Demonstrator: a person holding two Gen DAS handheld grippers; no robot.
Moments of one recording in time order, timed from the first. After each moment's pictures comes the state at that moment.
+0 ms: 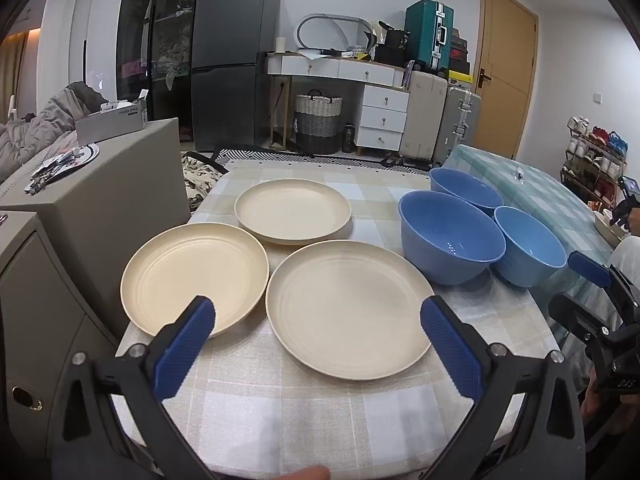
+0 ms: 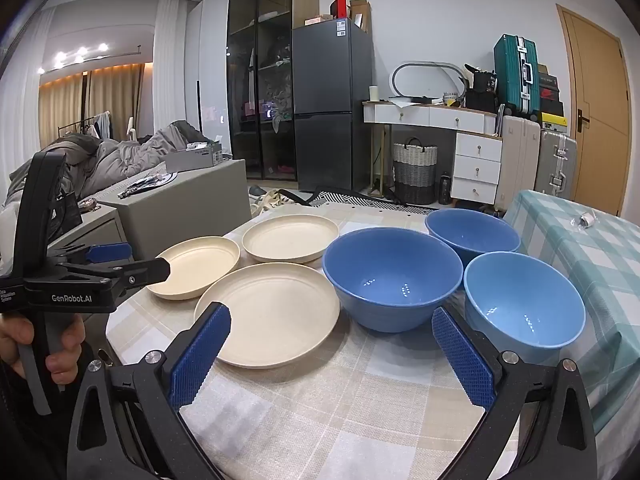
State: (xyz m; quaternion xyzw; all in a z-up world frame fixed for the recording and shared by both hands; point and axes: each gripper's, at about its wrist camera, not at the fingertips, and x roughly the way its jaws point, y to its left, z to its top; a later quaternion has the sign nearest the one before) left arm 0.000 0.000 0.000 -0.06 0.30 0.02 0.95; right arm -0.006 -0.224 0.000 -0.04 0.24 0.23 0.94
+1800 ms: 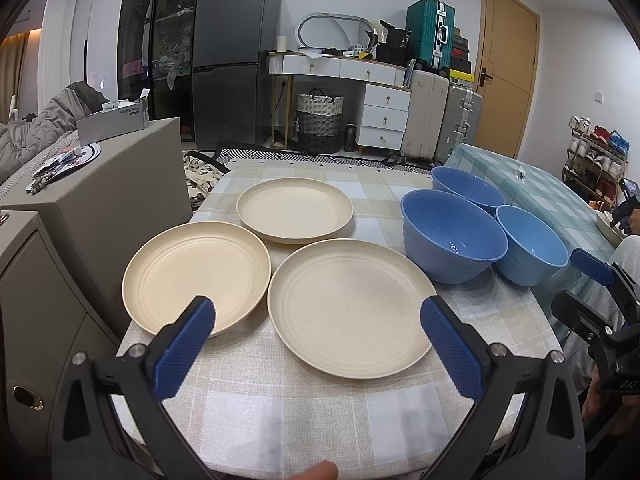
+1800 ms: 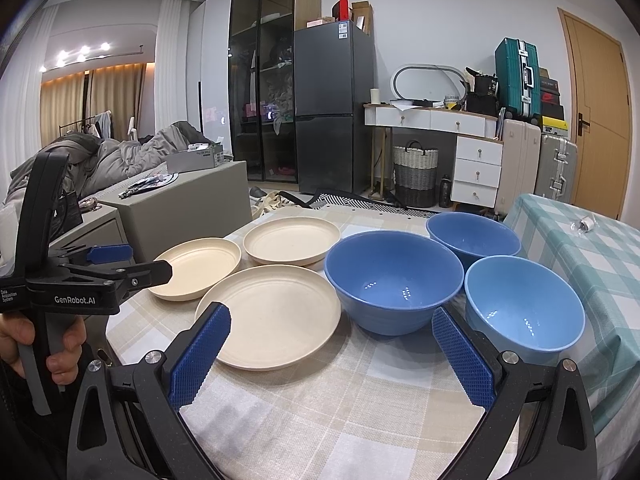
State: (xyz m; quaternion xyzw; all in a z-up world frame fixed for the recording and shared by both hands) left arm 0.000 -0.001 -0.001 -0.06 0.30 0.02 0.95; right arm -0.006 -0.224 0.003 -0.04 0.24 0.22 0.94
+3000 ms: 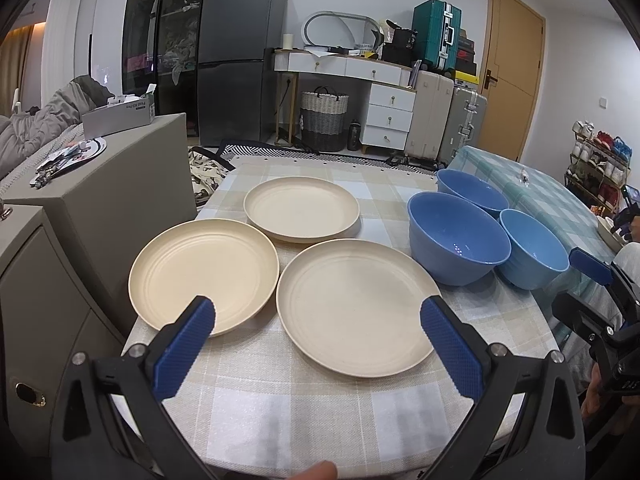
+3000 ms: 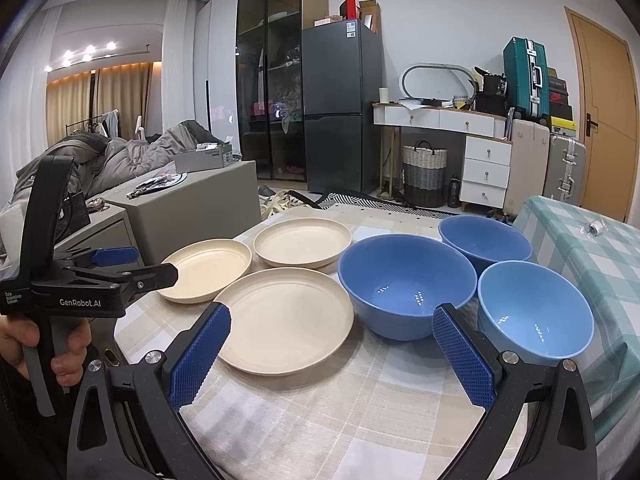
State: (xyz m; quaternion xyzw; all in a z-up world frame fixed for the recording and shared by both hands) left arm -0.001 0.015 -0.001 -0.07 0.30 0.02 0.95; right arm -0.004 -0.198 0.010 -0.05 0.24 0.24 0.94
